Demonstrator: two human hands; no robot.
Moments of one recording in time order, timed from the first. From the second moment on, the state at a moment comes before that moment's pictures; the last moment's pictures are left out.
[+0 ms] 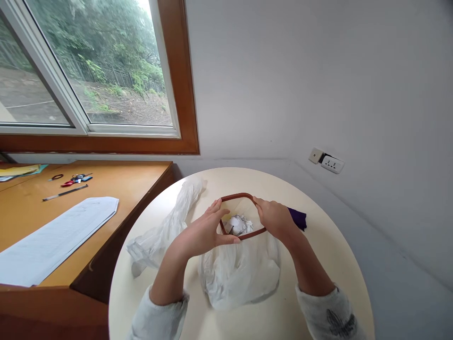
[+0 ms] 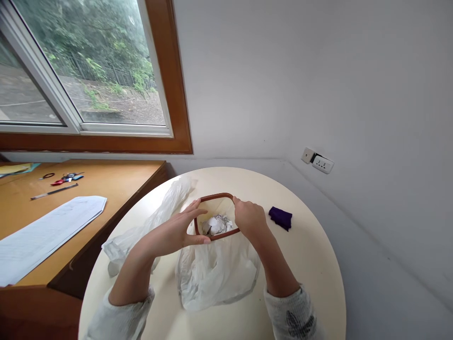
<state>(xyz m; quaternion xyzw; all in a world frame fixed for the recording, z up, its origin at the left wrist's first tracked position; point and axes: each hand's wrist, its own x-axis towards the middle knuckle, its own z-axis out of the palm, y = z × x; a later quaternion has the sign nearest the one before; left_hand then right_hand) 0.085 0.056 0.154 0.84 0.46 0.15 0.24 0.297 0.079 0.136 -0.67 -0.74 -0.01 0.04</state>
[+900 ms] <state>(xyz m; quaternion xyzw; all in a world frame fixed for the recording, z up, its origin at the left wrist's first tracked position) 0.049 0.021 0.164 0.87 0.46 0.15 0.08 0.349 0.075 0.061 -0.58 -0.61 0.13 0.52</state>
